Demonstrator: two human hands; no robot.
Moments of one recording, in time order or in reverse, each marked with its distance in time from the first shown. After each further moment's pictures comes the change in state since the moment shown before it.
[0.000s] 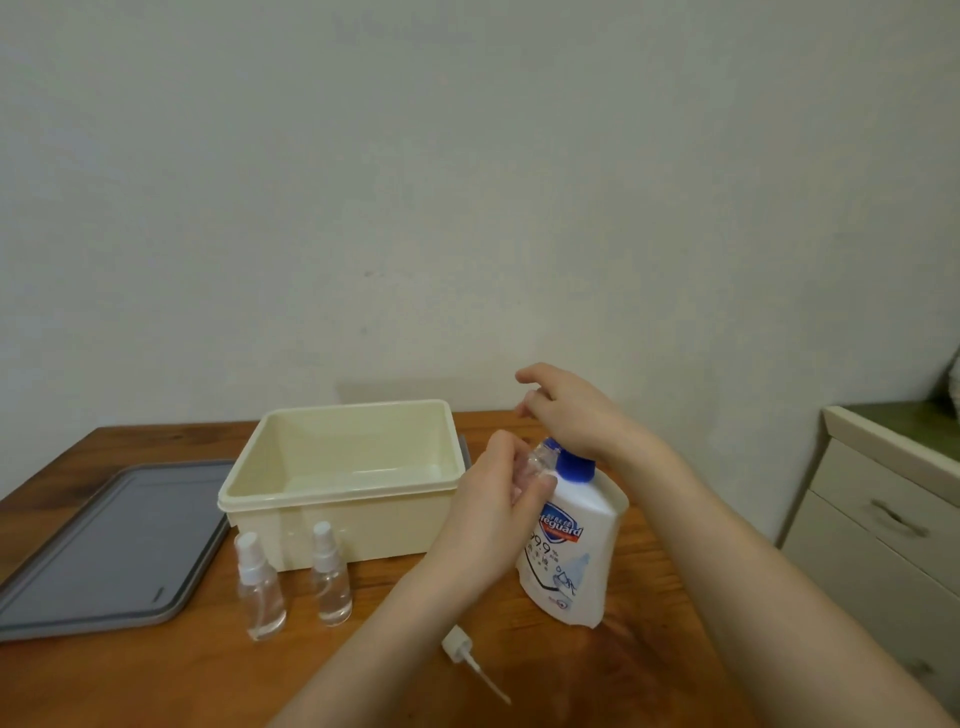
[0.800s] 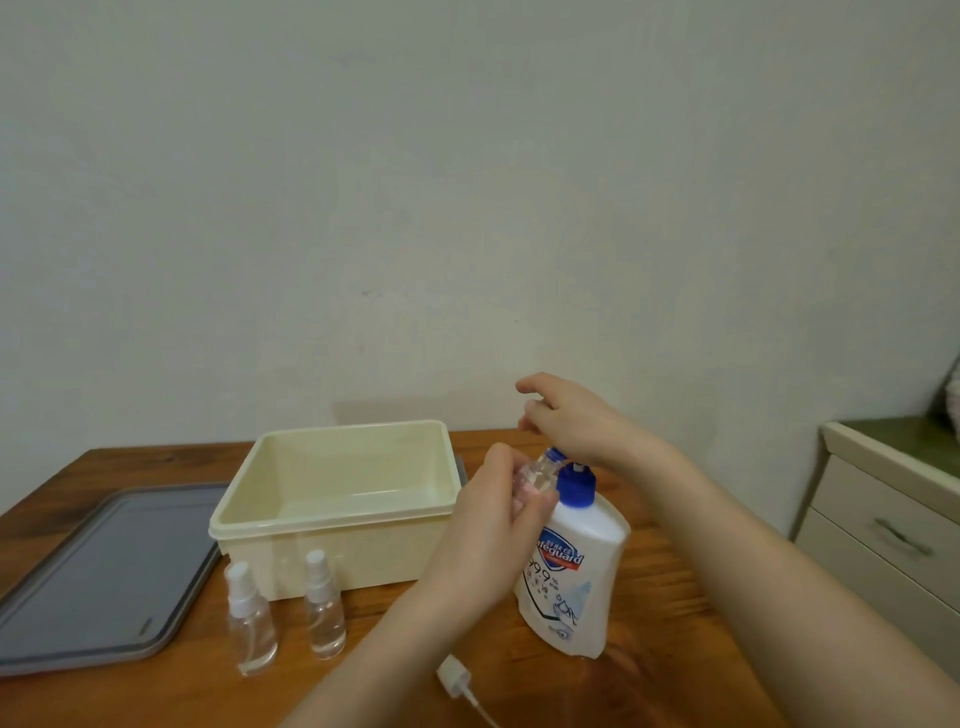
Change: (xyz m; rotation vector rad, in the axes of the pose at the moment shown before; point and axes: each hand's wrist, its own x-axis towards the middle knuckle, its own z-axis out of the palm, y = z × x) left_hand 0.002 0.006 -0.002 -0.050 0.008 0.000; right_hand 0.007 -0.001 -0.008 0.023 -0.004 -0.005
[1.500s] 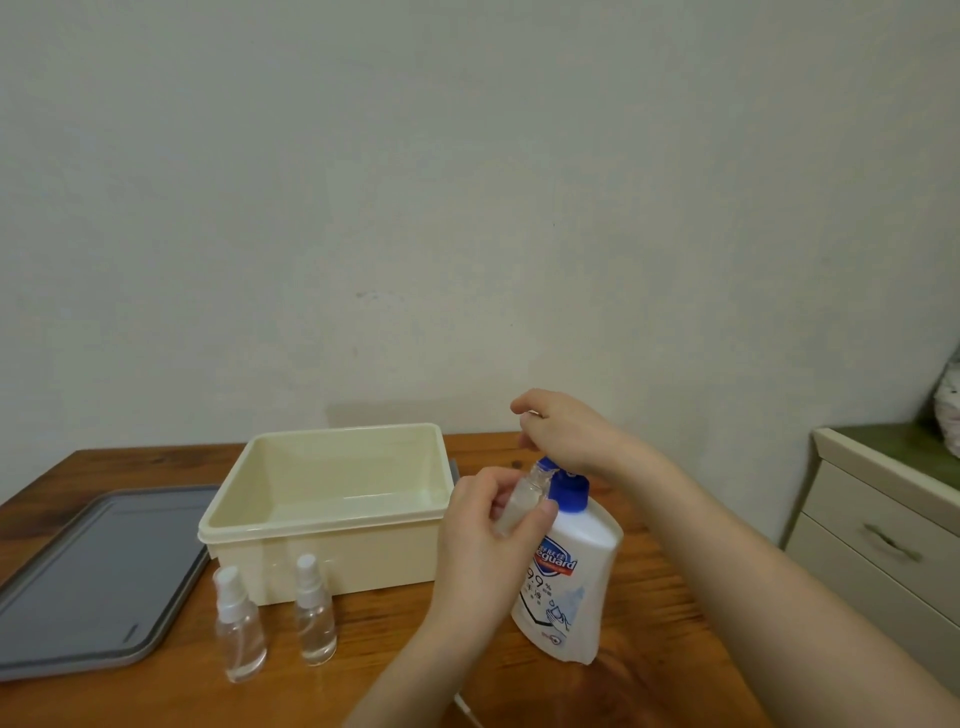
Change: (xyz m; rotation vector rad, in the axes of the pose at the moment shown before) left_hand -0.003 -0.013 0.018 -0.136 0.187 -0.085; right_hand -0.003 -0.006 -0.001 -0.085 -0.040 0.065
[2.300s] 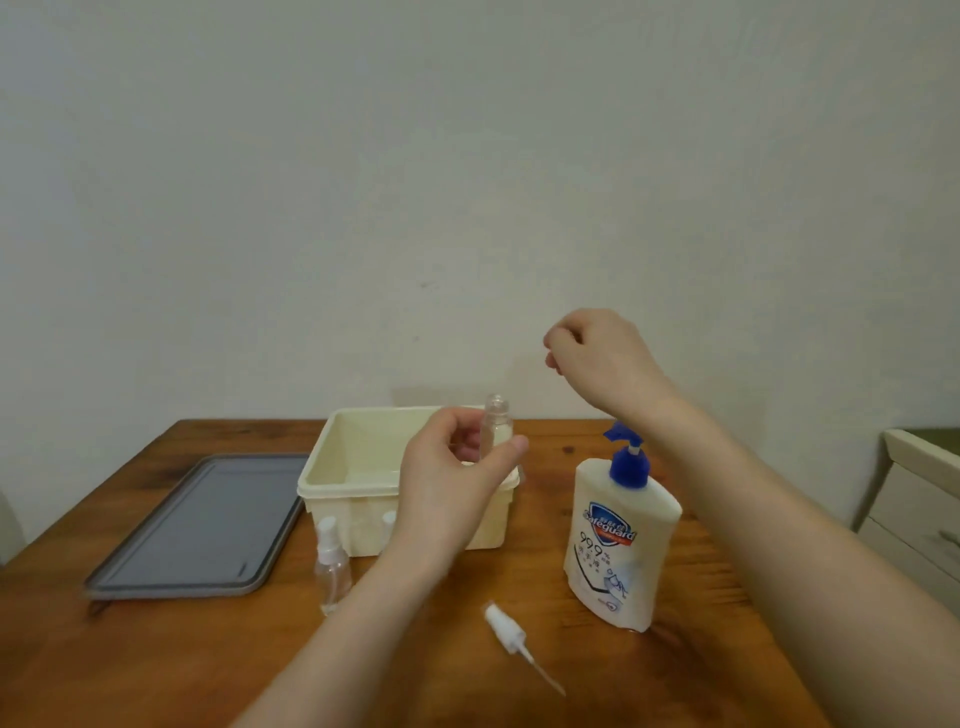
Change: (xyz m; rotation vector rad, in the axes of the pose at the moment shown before) left_hand -0.005 0.034 -0.076 -0.021 0.215 -0.043; right_hand -0.022 -0.063 -0.010 0.051 0.385 -0.198
